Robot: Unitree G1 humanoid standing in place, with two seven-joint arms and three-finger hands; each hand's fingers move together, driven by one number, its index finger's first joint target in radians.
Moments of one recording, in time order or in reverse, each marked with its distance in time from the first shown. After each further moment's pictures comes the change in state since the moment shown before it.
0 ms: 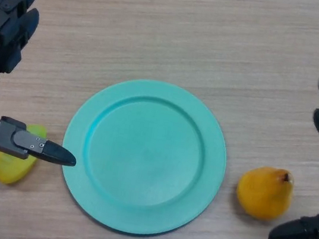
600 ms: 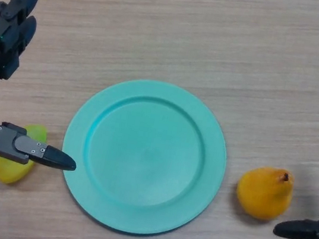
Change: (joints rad) left arm 0.016 -0.019 -0.004 -0.009 0.035 0.001 -0.002; right arm -0.012 0.029 0.014 0.558 0.009 -0.562 -0.215
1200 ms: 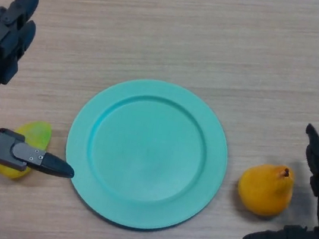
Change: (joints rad) left arm 0.032 -0.002 0.007 -0.034 0.025 0.013 -0.019; right arm -0.075 0.002 0.136 0.370 -0.152 -0.276 -0.194
